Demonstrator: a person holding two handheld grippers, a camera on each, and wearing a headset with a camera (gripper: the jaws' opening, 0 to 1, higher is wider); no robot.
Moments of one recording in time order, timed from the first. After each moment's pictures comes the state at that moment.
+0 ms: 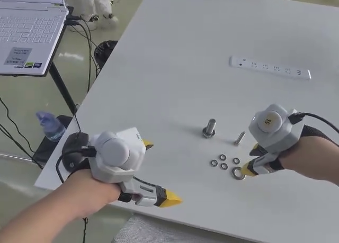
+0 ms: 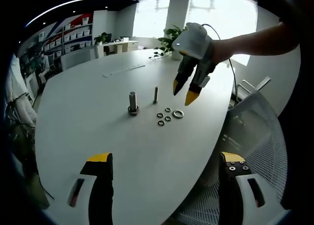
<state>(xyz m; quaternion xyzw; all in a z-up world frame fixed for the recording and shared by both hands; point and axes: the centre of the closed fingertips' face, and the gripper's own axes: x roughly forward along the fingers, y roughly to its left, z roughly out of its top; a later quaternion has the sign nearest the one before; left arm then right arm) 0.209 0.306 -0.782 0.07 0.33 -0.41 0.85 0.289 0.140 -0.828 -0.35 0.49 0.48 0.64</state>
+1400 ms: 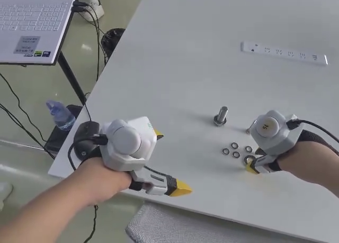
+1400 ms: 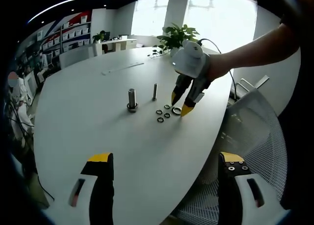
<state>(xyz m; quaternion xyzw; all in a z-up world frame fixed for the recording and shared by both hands) 0.205 0.310 -0.788 0.08 0.34 -0.41 0.84 0.286 0.139 -0.876 -0.35 0.50 0.45 0.65</state>
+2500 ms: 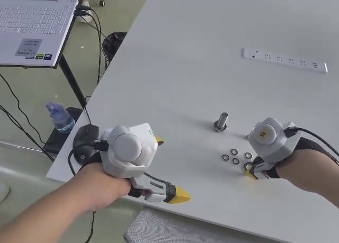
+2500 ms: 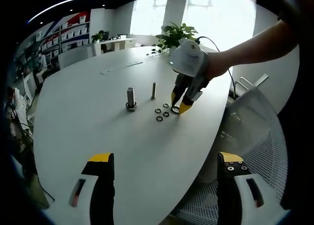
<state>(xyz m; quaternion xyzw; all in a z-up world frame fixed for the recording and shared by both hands) 0.203 0.309 -0.789 0.08 0.34 -0.42 0.84 0.288 0.140 -0.881 -0.35 0.51 0.44 0.65</state>
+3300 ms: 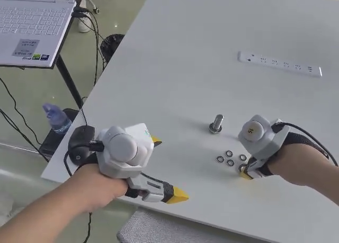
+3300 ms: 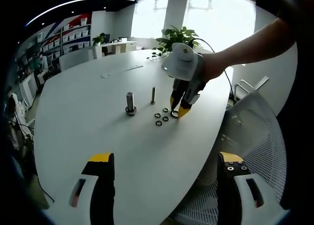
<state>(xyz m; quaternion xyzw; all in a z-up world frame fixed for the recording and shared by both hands) 0.205 0.303 -0.783 0.07 0.33 -0.41 0.84 0.290 0.138 -0.879 -0.37 0.53 0.44 0.62</state>
